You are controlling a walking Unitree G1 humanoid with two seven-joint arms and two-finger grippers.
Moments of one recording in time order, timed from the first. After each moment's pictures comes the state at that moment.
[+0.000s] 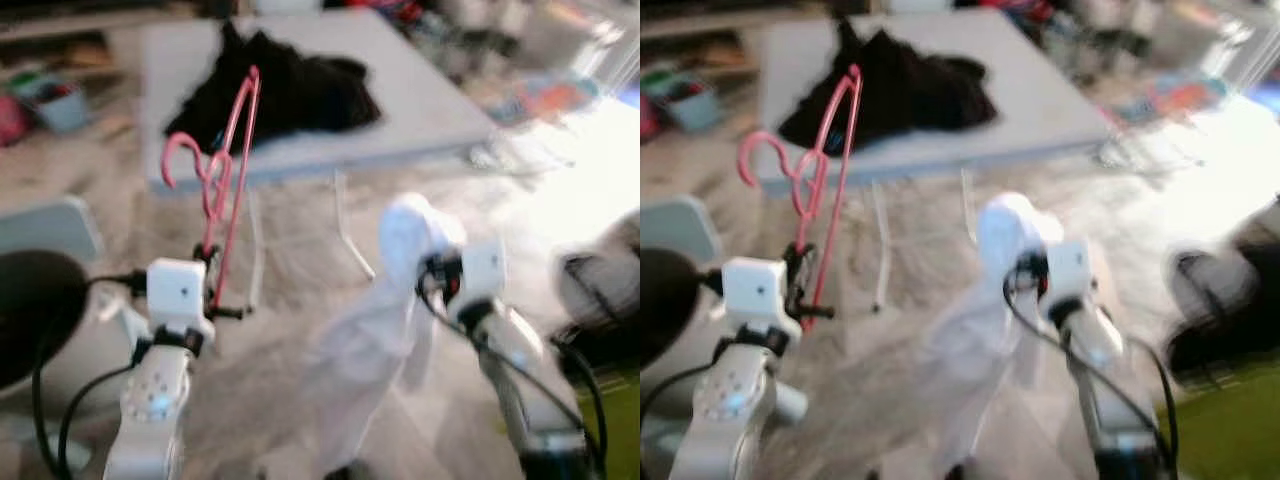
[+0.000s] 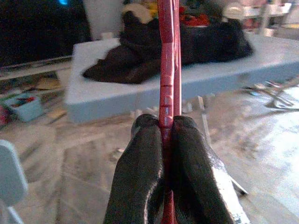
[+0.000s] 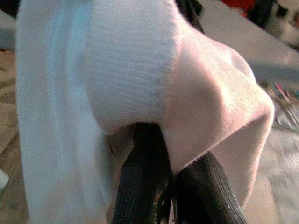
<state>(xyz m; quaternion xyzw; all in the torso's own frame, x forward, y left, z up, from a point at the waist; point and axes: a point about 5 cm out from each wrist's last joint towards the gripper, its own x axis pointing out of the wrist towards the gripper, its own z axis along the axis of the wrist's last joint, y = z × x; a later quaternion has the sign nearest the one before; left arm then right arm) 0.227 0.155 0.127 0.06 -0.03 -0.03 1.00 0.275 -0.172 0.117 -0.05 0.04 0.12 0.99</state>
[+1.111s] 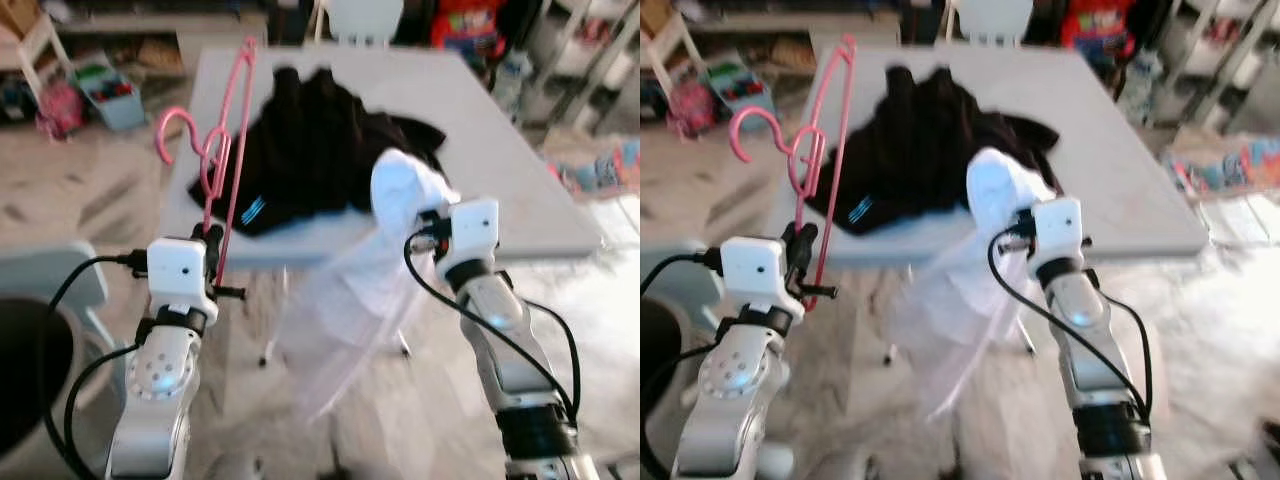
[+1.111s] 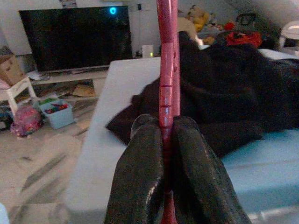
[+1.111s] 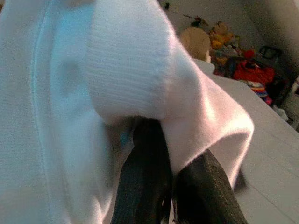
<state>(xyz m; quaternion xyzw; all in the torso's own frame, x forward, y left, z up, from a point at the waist) 0.241 0.153 0.141 0.05 -0.05 -0.02 1.00 0.305 -0.155 0.145 -0.08 -0.06 0.09 0.99</state>
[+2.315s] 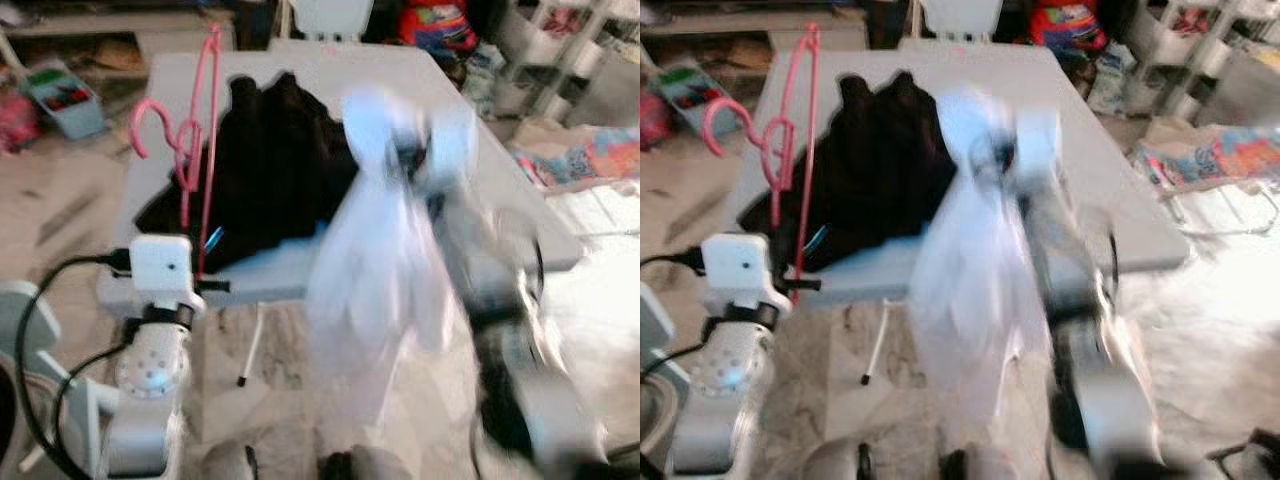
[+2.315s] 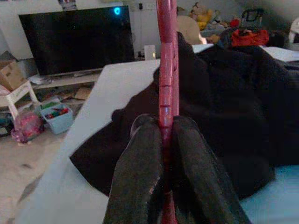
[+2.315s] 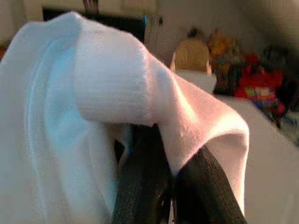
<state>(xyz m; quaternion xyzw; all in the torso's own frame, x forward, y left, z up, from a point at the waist) 0.242 0.159 0.145 0.07 -0.06 0.03 1.00 0.394 -0.123 0.218 -0.01 -0.10 0.13 0.99</state>
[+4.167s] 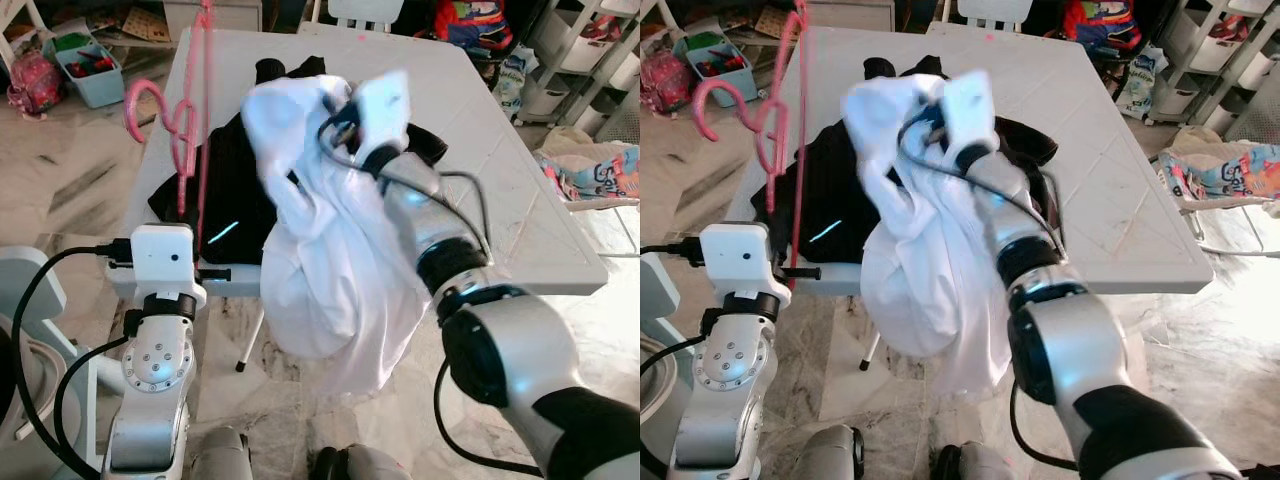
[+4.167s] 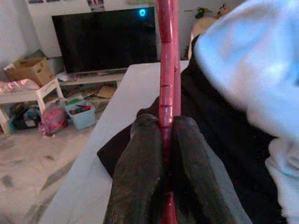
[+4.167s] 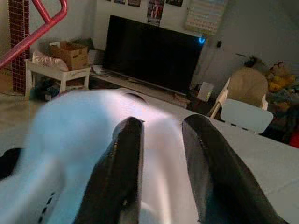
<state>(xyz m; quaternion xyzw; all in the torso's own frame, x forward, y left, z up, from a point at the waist) 0.244 0.152 0.156 0.08 -0.09 0.04 0.99 0.402 -0.067 0.223 -0.06 -0.14 0.21 0.96</state>
